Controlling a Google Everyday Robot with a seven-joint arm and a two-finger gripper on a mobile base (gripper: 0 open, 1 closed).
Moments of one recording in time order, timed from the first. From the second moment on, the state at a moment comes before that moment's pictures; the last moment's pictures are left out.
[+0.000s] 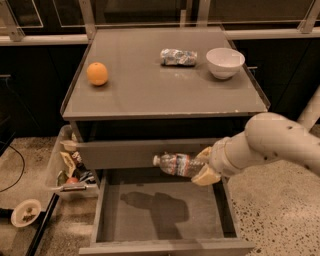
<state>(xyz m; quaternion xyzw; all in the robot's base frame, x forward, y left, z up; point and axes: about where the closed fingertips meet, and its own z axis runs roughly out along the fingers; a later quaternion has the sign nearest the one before) 0.500 -0.143 0.685 -0.59 0.75 0.10 0.27</state>
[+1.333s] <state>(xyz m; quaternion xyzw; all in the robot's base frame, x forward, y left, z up) 0.535 -0.158 0.519 -0.57 0.75 0.11 0.30</state>
